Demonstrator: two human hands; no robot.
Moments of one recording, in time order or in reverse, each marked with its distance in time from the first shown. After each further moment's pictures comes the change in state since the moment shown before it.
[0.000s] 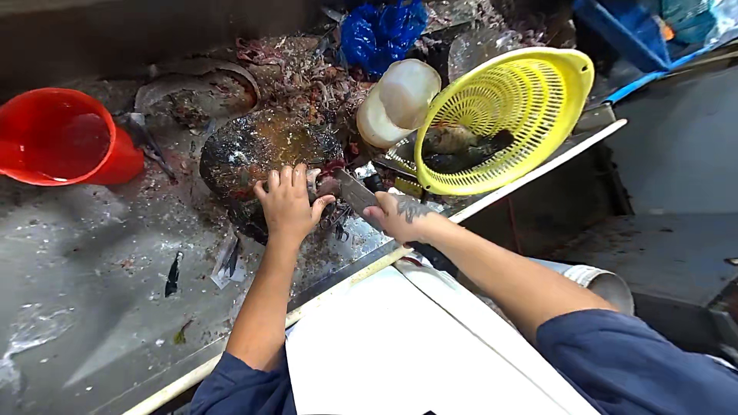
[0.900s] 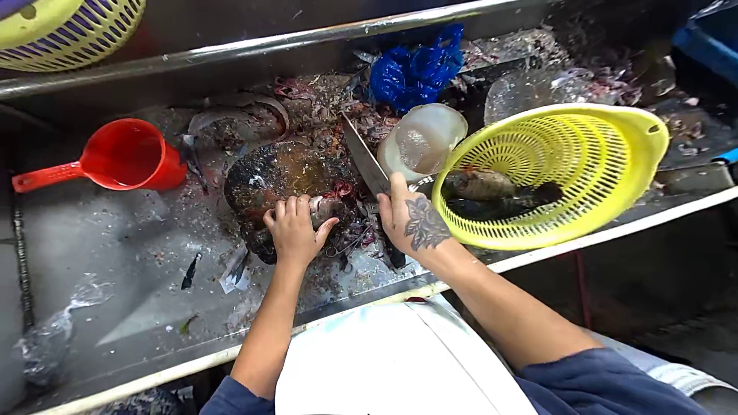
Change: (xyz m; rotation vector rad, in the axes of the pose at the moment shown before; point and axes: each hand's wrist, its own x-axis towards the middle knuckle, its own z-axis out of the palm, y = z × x) left_hand 0.005 0.018 0.010 0.054 0.082 -0.193; right_hand 0.000 -0.021 -0.063 -0.162 0.527 -0.276
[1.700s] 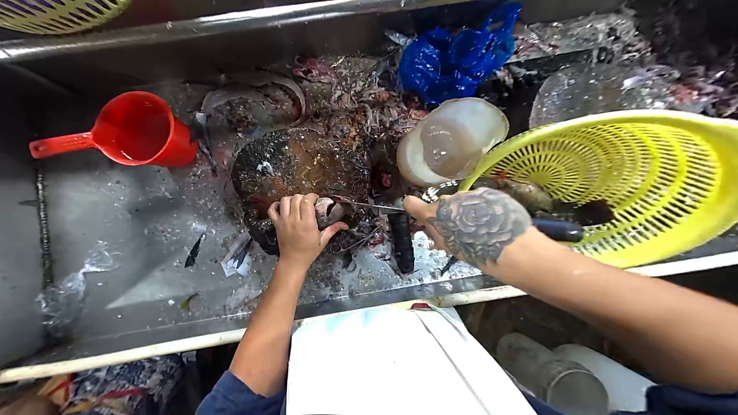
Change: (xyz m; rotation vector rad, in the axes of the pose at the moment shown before) left_hand -0.014 -0.004 0.017 -0.023 0.286 0.065; right_hand 0.008 0.029 -0.052 -0.686 -0.260 -0.360
